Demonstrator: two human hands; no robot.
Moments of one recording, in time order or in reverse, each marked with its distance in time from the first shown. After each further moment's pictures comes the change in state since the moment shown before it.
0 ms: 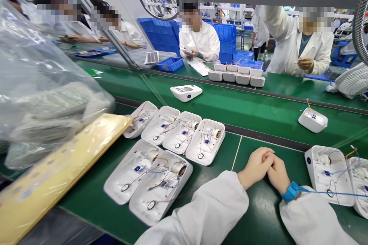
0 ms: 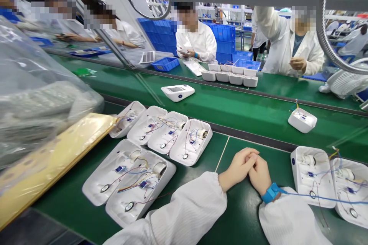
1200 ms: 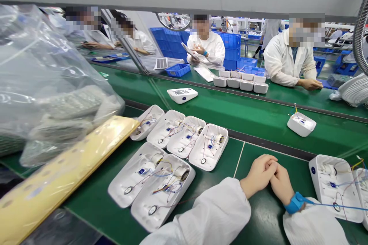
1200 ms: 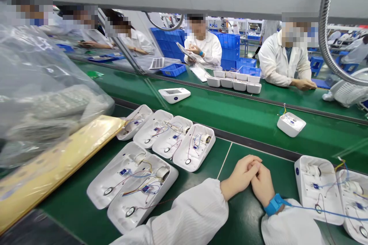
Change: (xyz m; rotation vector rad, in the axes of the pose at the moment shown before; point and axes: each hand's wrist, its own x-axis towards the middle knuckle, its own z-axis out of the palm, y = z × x) left_hand 0.000 -0.001 0.000 -0.003 0.007 0.000; right_hand 0.000 0.002 0.001 -0.008 0.001 -0.030
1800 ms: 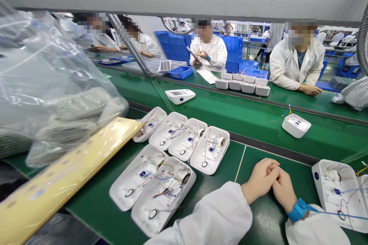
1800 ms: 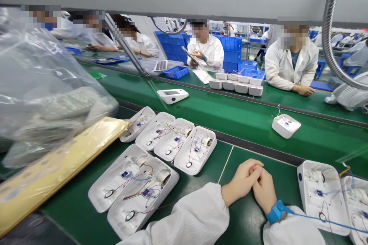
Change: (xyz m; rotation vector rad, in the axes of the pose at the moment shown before) left_hand -0.001 0.002 -0.001 -0.001 0.002 -0.014; right_hand -0.002 0.001 0.000 0.009 -0.003 0.011
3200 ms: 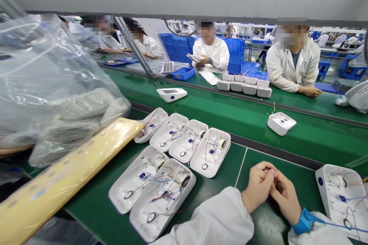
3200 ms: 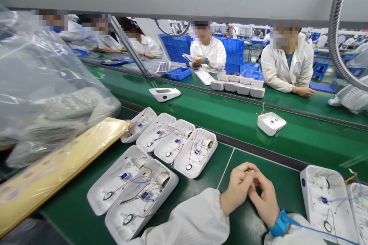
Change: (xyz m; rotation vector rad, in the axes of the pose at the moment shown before) left_hand -0.012 0.001 -0.004 -0.189 0.170 0.076; right_hand -0.010 -0.003 -0.004 0.255 -0.179 -0.068
